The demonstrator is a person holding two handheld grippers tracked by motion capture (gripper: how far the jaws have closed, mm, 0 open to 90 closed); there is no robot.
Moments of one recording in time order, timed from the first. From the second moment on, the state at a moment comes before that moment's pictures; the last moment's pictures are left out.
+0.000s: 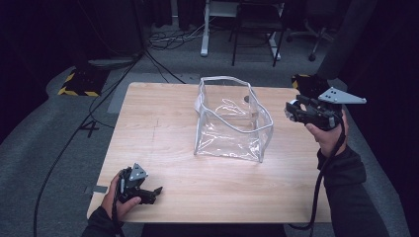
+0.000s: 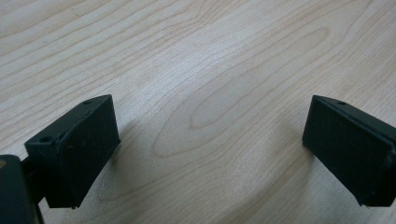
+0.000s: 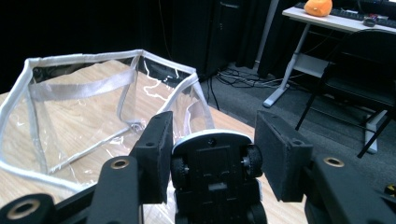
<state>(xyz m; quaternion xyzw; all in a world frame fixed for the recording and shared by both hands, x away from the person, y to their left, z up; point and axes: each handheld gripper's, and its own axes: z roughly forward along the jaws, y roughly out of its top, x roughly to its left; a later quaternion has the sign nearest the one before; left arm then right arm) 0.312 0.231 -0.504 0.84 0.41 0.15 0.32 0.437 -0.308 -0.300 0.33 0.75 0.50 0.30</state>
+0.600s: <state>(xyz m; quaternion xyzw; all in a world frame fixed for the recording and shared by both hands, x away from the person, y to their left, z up) 0.312 0.231 -0.504 0.84 0.41 0.15 0.32 0.446 -0.297 -0.280 0.33 0.74 0.50 0.31</state>
